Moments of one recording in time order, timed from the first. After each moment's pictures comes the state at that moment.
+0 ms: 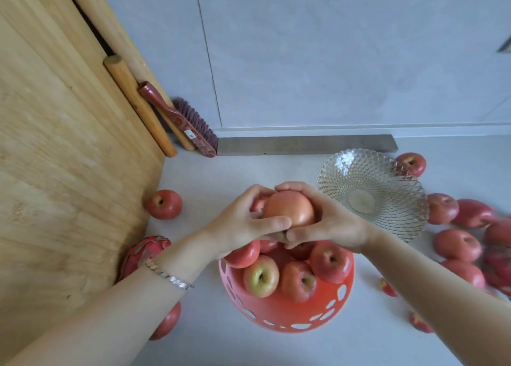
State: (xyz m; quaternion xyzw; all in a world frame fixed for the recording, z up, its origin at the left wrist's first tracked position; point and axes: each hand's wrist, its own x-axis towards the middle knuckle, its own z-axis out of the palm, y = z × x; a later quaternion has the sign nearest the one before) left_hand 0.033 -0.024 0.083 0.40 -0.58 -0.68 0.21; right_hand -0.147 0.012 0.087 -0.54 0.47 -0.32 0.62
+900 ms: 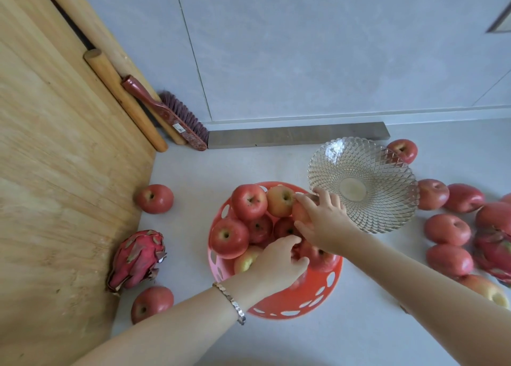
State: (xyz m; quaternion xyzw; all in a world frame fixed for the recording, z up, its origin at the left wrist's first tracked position) left_hand -0.030 0.041 0.005 0.49 -0.73 -0.47 0.02; right_hand -0.173 0.025 0.015 -0.66 0.72 0.00 0.19
